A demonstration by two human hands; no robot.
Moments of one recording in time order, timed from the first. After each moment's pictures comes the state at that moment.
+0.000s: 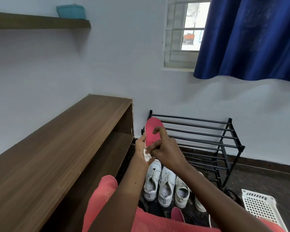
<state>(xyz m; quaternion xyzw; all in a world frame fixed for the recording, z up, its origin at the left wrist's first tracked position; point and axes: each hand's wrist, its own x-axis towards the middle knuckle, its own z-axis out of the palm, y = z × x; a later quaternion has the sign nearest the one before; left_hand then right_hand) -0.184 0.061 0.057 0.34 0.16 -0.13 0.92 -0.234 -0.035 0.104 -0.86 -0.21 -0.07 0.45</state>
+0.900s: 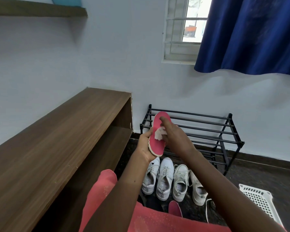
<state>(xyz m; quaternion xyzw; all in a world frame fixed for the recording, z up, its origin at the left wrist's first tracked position) -0.178 0.049 0.056 0.31 0.13 -0.20 0.92 -0.186 -0.069 0.092 -0.94 -0.23 -0.14 0.21</state>
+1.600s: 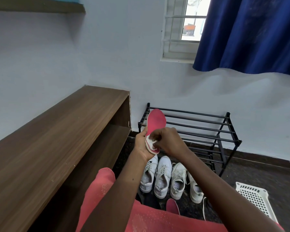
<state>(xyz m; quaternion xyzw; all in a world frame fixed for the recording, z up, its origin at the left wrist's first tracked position) -0.177 0.051 0.050 0.27 0.13 -0.19 0.93 -0.203 -0.054 0.105 -0.94 -0.17 -0.01 0.29</state>
